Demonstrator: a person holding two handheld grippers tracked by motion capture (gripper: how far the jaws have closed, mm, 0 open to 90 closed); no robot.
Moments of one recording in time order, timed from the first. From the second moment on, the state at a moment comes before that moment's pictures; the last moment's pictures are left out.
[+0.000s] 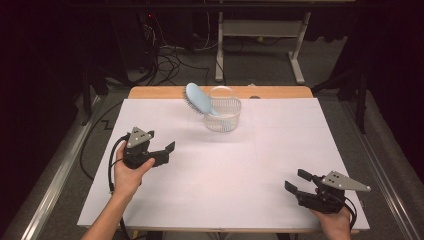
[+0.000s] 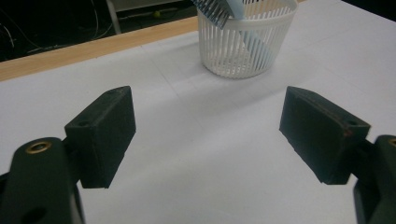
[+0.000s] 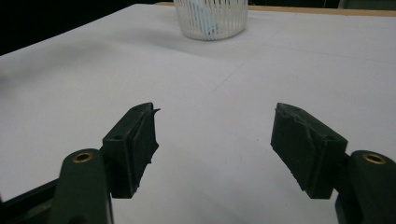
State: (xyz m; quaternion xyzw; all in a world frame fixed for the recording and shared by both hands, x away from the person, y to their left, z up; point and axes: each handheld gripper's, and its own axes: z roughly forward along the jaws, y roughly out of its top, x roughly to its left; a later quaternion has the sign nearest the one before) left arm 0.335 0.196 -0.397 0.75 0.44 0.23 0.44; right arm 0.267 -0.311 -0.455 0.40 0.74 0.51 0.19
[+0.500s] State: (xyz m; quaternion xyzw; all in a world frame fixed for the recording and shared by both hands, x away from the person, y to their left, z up) left arm 0.323 0.210 -0.400 0.73 0.46 0.24 0.45; right arm 0.266 -0.313 -0.454 0.40 0.74 0.51 0.19
